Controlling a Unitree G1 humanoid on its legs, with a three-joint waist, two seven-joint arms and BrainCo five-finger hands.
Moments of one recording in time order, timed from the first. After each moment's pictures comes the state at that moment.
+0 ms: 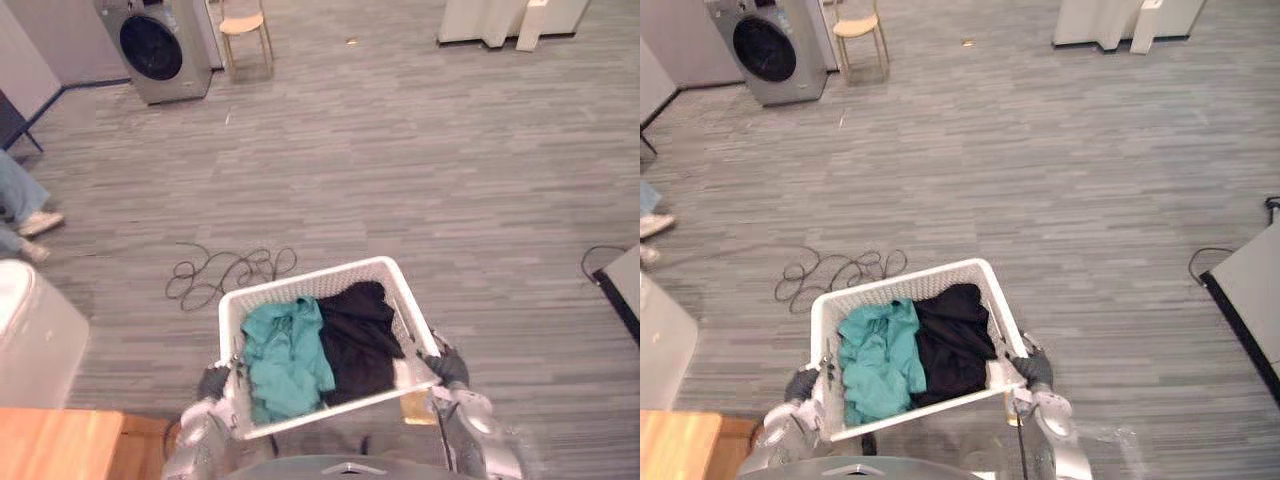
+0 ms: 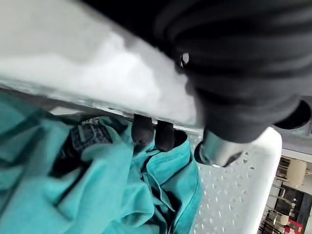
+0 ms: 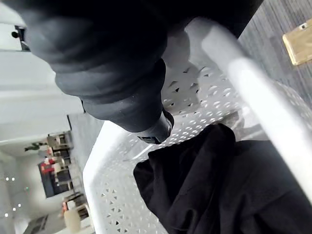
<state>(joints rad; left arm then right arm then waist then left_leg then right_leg) 0.17 0.03 -0.08 0.56 -0.54 -0.07 0.06 0.22 -0.24 -0.03 0.25 0.40 -0.04 -0.07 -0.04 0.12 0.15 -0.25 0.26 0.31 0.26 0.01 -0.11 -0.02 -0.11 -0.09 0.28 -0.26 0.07</state>
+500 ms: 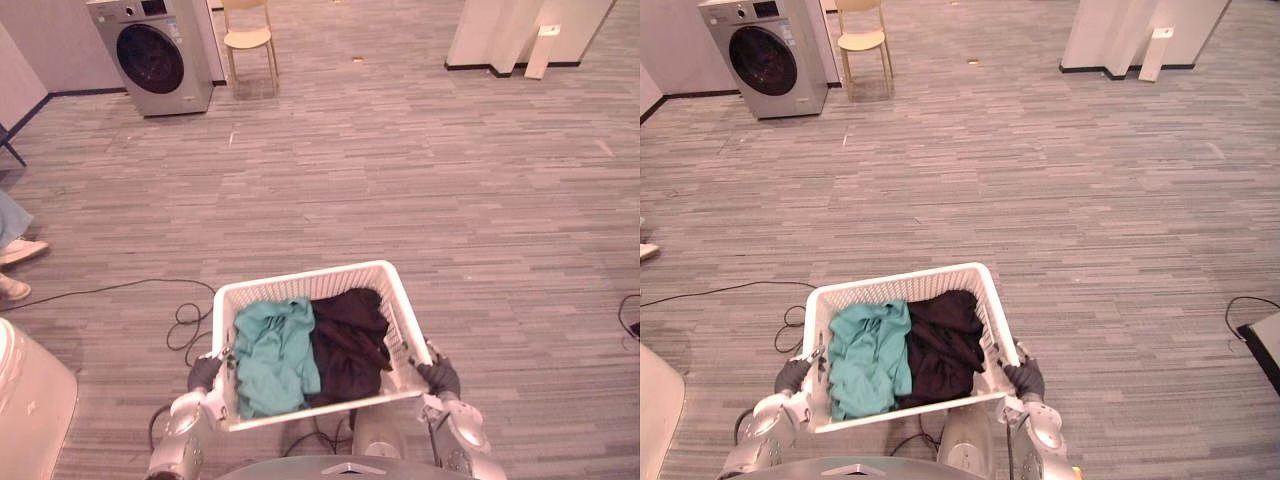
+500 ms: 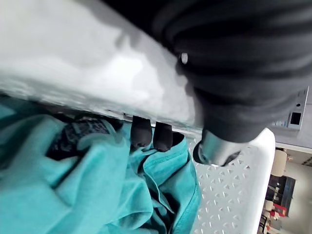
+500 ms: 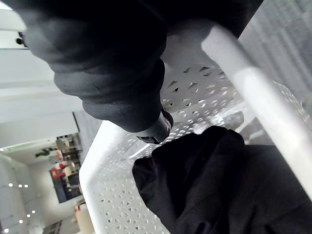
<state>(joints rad) 0.09 0.12 -0.13 0.56 -0.52 -0.07 0.08 0.26 -0.13 -0.10 0.23 0.40 -0.06 -0.04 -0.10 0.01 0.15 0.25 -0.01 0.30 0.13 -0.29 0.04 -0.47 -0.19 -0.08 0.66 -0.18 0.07</state>
